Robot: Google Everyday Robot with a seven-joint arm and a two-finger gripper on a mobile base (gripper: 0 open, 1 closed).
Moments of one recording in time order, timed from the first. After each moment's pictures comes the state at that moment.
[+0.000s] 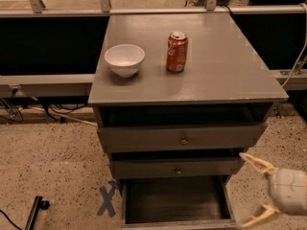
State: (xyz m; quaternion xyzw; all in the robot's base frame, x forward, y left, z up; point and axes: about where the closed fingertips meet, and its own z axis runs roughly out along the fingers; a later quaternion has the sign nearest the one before) arm 0.362 -0.229 0.704 -0.57 0.69 0.18 0.41
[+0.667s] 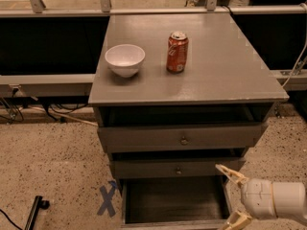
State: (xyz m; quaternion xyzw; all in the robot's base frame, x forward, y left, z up) arm 0.368 -0.186 0.628 -0.59 0.66 0.22 0.41
